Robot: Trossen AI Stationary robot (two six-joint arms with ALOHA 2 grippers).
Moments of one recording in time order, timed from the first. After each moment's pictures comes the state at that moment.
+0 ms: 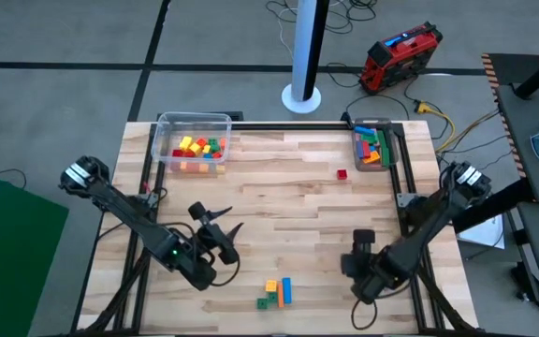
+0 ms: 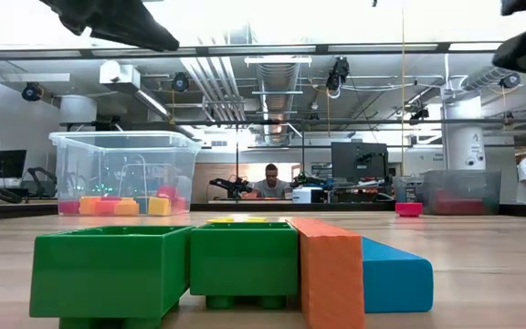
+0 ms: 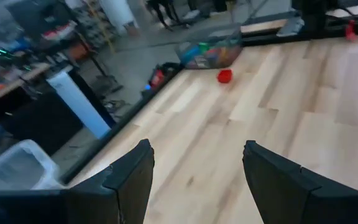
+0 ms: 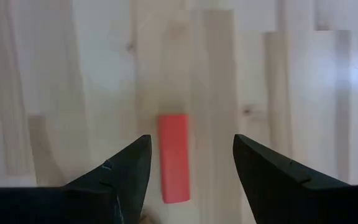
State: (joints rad) left arm -0.66 1.47 0.94 -0.46 -1.25 -0.63; right arm 0.76 1.59 1.06 -0.97 0.28 0.79
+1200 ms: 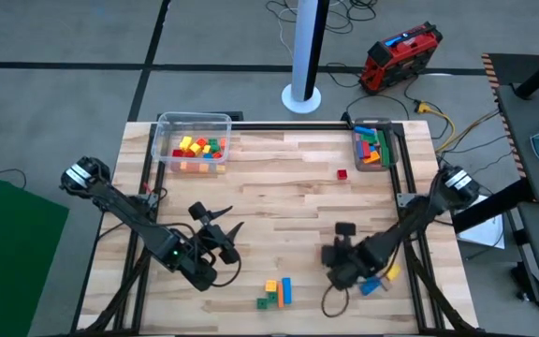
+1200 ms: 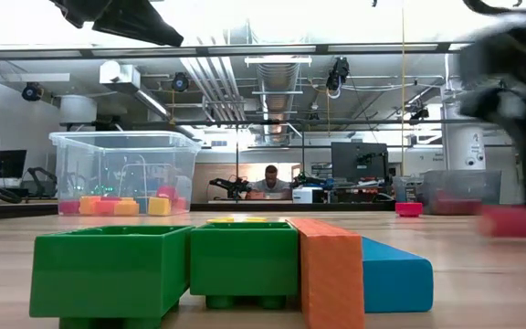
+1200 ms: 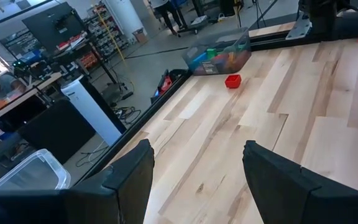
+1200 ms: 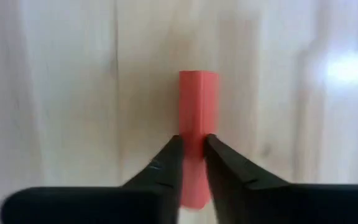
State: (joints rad) left arm -0.66 1.49 0.96 -0.46 -1.30 -0.60; right arm 0.64 1.73 1.02 -0.79 0.27 0.66
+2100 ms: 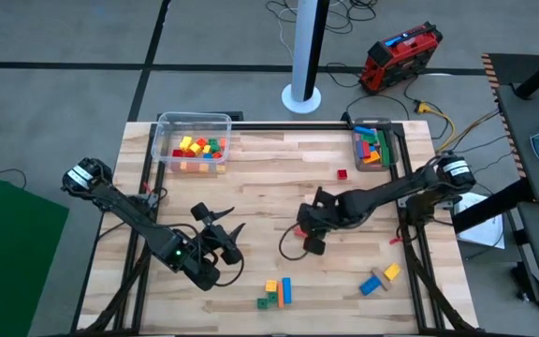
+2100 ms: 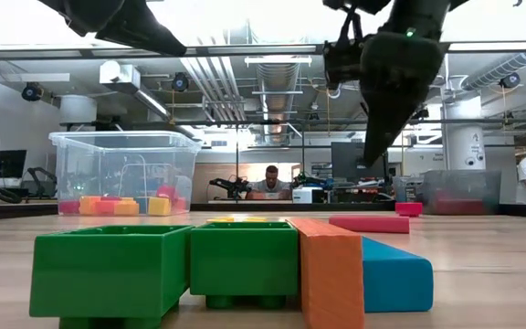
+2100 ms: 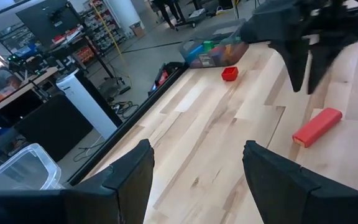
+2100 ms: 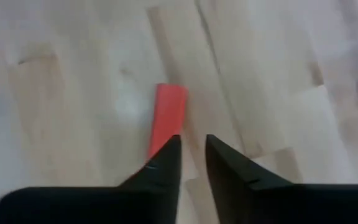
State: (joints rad) left arm -0.65 1.52 0.96 -0.46 -1.27 -0.61; right arm 0.18 1.67 1.12 -0.68 0.13 0.47
